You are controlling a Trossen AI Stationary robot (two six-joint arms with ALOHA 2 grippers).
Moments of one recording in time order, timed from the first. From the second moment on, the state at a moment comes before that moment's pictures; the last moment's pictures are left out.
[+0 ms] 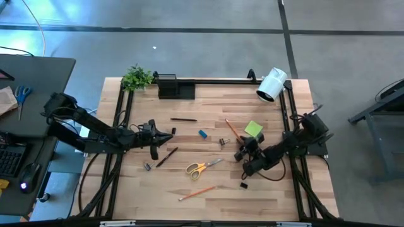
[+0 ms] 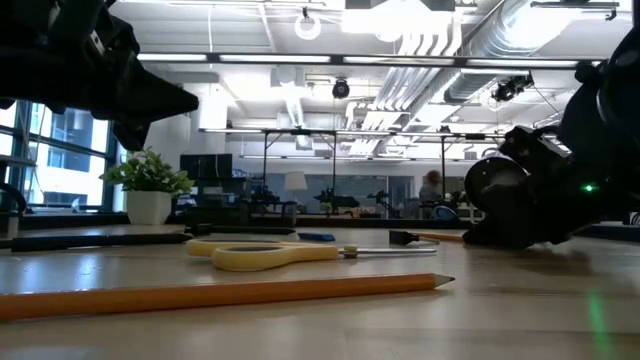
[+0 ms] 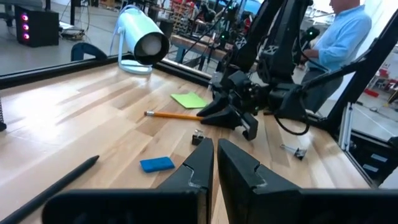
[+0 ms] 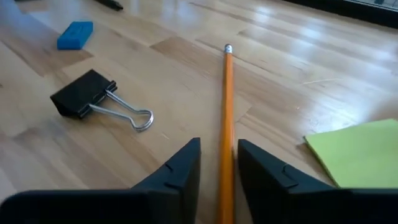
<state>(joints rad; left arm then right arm) -0.25 1.08 0.03 0.96 -0.57 -0.34 0.49 1.90 0.44 0.17 1.11 1.19</state>
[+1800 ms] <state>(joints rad) -0.02 1.19 0.58 0.57 -0.17 -0.26 0.58 1.13 0.44 0.42 1.18 0.22</state>
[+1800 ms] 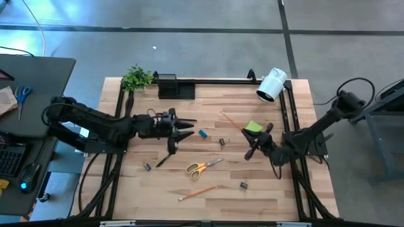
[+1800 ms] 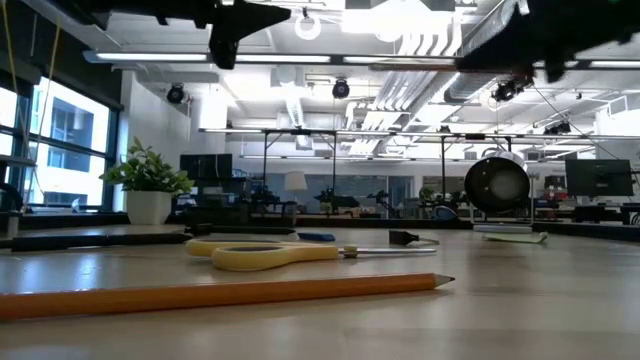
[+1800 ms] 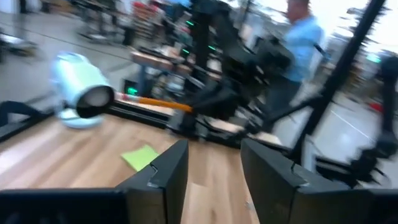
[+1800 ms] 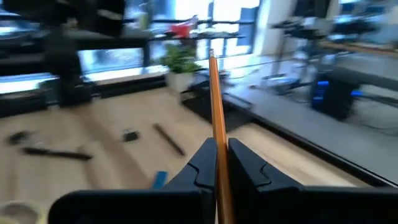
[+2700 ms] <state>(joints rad) -0.07 1.47 0.59 1.14 -0.21 -0.22 0.43 1.40 0.44 1.27 0.65 -0.11</state>
